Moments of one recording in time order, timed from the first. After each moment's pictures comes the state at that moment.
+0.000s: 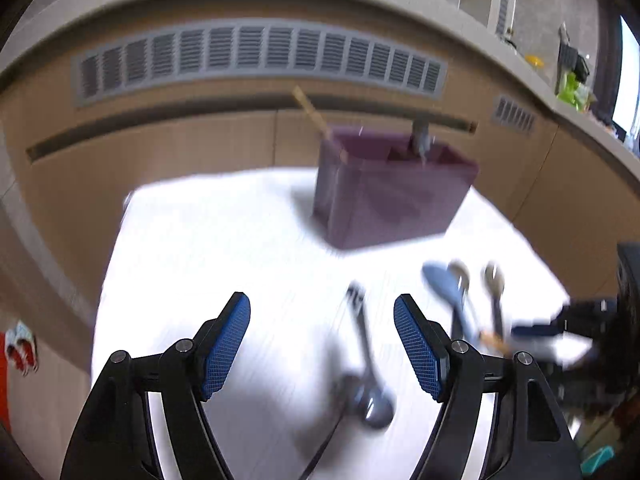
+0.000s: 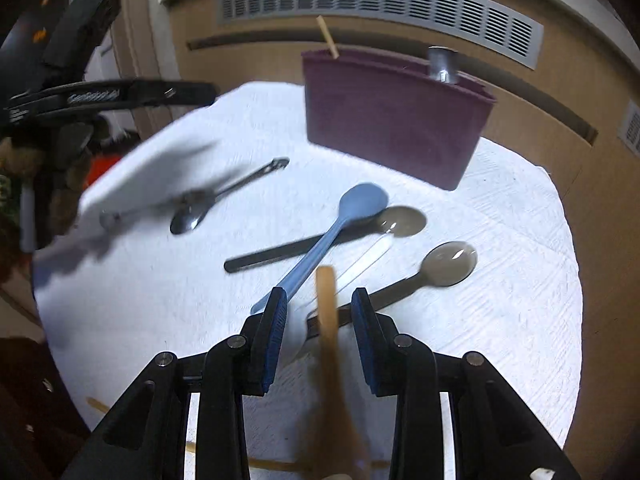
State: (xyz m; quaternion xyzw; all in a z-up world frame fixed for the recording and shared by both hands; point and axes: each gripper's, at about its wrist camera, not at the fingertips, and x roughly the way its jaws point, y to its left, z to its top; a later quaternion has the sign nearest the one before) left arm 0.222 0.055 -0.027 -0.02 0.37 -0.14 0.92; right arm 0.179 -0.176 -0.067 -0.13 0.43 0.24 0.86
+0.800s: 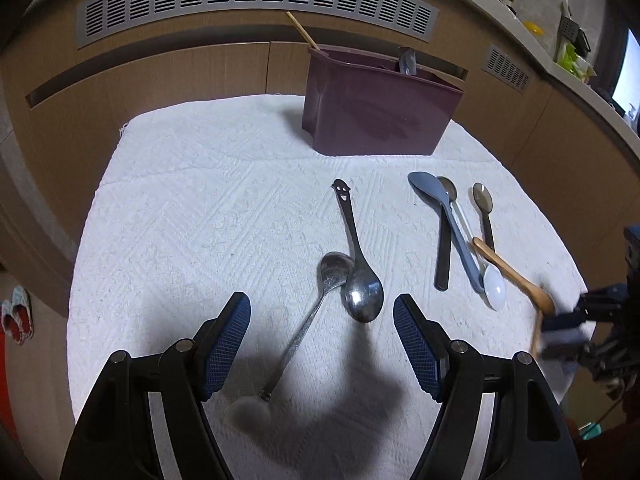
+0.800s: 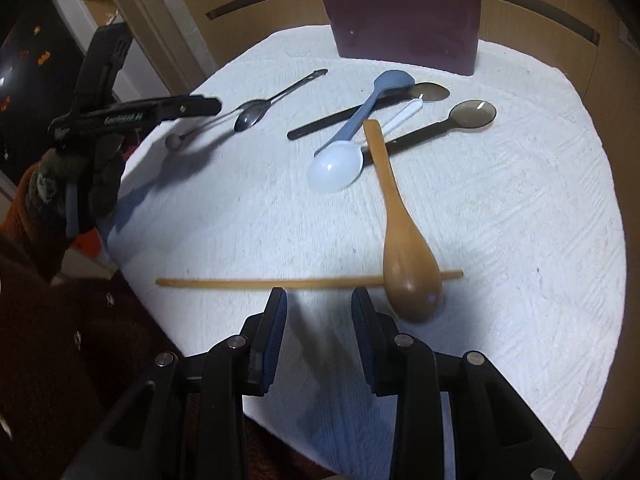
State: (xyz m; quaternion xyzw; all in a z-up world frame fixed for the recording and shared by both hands) left arm 0.183 0.043 -0.062 -0.02 0.44 -0.16 0.89; right arm 0.109 -0.219 -0.075 -0.03 0.52 0.30 0.80
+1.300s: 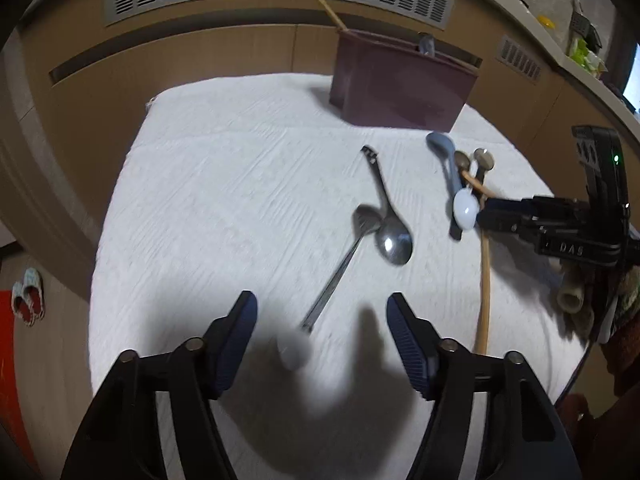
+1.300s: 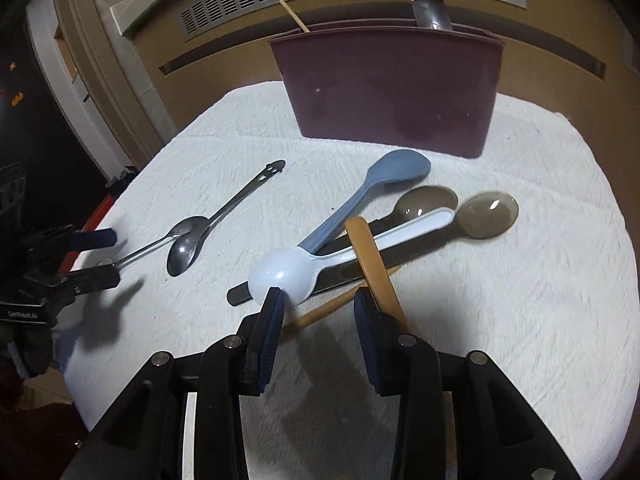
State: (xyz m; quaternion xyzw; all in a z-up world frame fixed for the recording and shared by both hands) left arm 0.151 0.069 -0.076 -0.02 0.46 -0.13 0.88; right arm 0.212 -0.167 -0.084 -0.03 0.46 0.25 0.85
